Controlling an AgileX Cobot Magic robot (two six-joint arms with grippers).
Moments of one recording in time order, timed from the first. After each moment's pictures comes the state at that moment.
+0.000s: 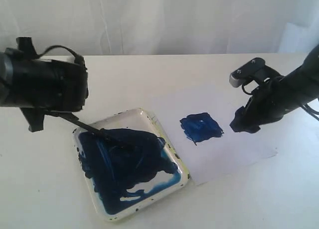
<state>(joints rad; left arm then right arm) -0.70 1.76 -1.08 1.25 1.24 -0.23 0.07 1.79 -1.03 0.55 0.51 -1.03</state>
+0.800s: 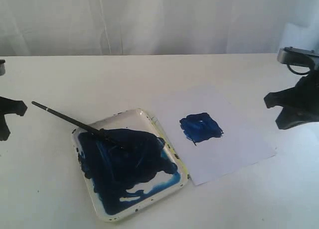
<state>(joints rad) -0.02 1.59 -1.08 -0.17 0.96 0.17 -0.08 1.61 -1.05 0.38 0.88 -0.42</state>
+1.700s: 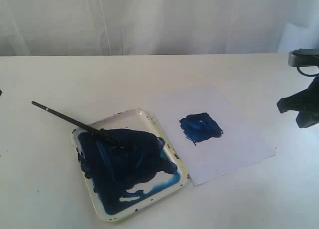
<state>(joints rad) 0.02 1.42 -1.08 -0.09 0.96 0.20 -0.08 1.60 -1.05 0.14 0.81 -0.30</state>
